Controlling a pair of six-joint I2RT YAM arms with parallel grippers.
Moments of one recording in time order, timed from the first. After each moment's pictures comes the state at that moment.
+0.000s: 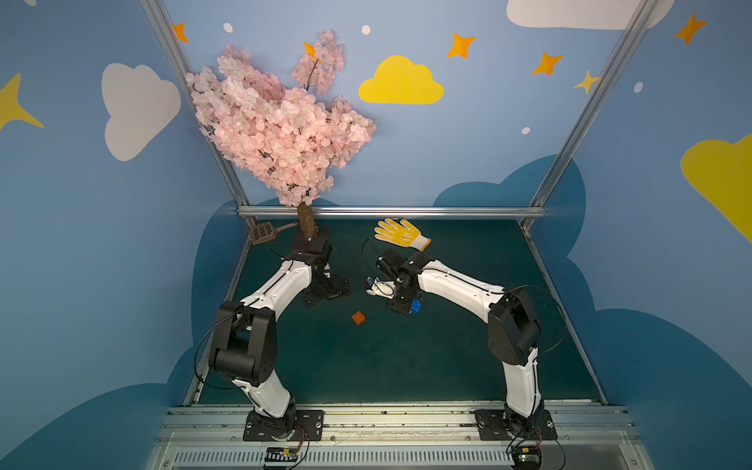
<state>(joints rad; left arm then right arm) -0.27 1.68 1.23 -0.88 0.16 -0.48 0.82 1.99 1.70 -1.04 0.03 -0.41</state>
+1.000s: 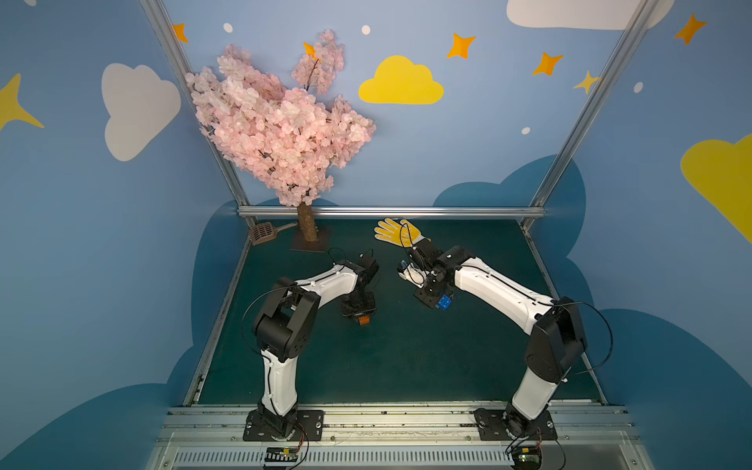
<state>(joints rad) -0.52 1.96 1.33 -0.89 0.13 -0.71 0.73 1.77 1.53 -1.07 0.11 -0.26</state>
